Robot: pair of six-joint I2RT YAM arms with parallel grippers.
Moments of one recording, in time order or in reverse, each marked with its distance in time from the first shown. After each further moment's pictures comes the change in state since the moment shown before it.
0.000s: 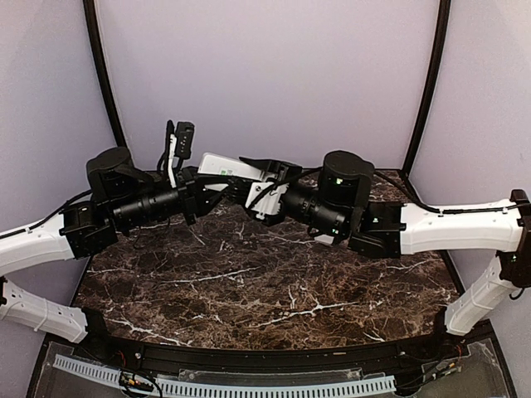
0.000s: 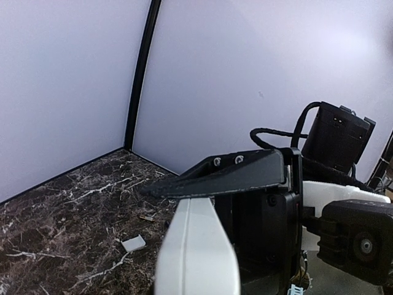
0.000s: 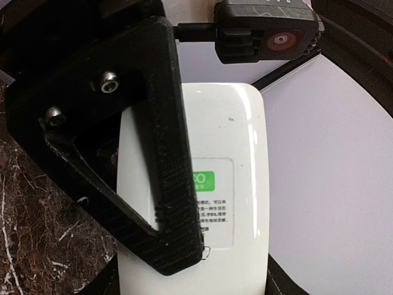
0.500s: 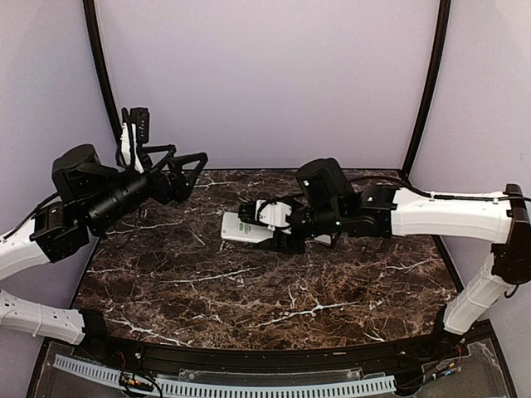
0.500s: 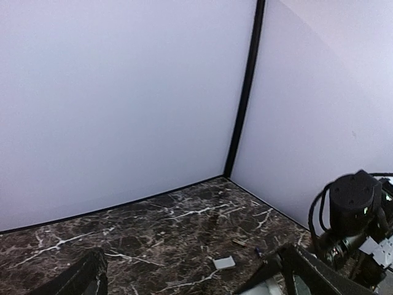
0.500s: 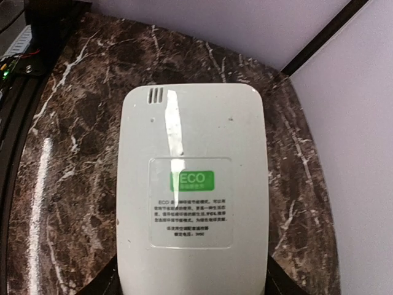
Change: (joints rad) left arm -0.002 -0.138 0.013 -0.114 -0.424 0.101; right arm -0.132 0.039 0.073 -0.636 -0.288 0.377
